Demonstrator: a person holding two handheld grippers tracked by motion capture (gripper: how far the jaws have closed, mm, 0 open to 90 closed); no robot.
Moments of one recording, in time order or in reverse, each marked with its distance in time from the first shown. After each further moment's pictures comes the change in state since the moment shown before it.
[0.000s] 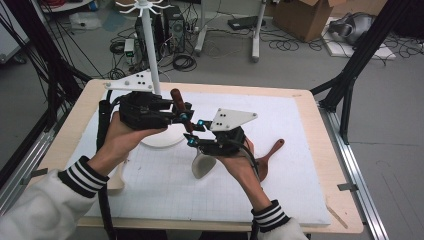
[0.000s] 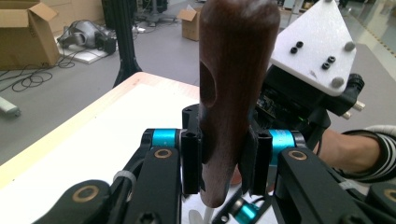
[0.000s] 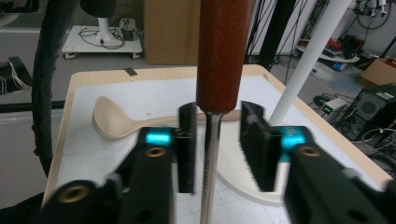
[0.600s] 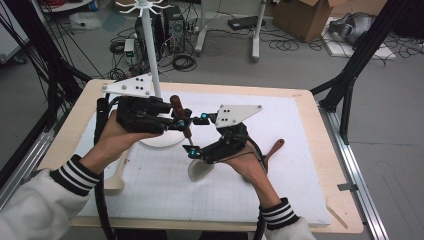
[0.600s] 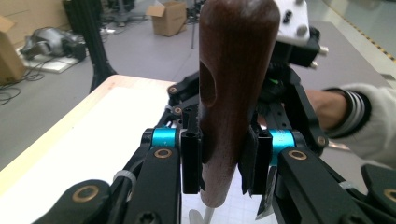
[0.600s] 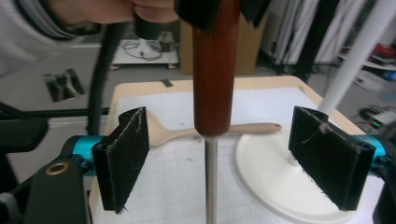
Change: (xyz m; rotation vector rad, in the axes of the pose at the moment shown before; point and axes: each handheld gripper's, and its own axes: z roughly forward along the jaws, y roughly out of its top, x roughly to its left) left arm -0.001 0.001 -0.004 0.036 -0.139 0.112; right arm -0.007 0.009 -0.008 -0.036 0.178 0.017
